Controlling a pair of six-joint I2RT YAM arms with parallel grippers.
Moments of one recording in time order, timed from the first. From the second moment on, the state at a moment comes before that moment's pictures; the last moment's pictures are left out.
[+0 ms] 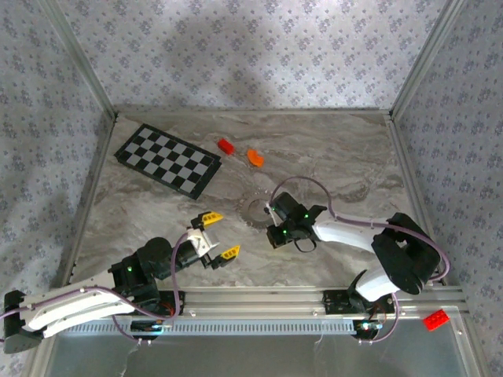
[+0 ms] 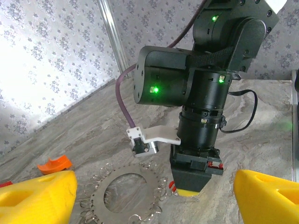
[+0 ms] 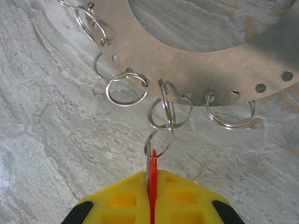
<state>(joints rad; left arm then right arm) -1.20 0.45 0.30 0.07 -0.16 0.18 0.82 1.47 0.72 -0.35 -0.17 0.38</state>
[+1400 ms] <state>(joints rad) -1.19 0.47 0.28 0.09 -0.20 0.10 0.87 1.23 0.52 -0.23 -0.13 0.44</state>
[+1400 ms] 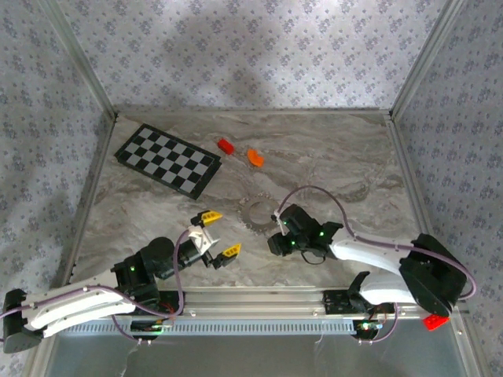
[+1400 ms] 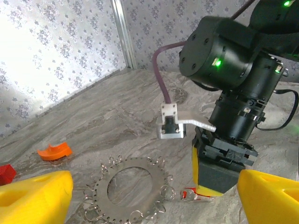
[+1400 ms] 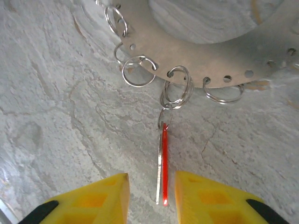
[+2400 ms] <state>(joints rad) -0.87 0.42 0.31 -0.19 -0.68 -0.16 0.70 0.47 0.38 -0.42 0.38 0.31</state>
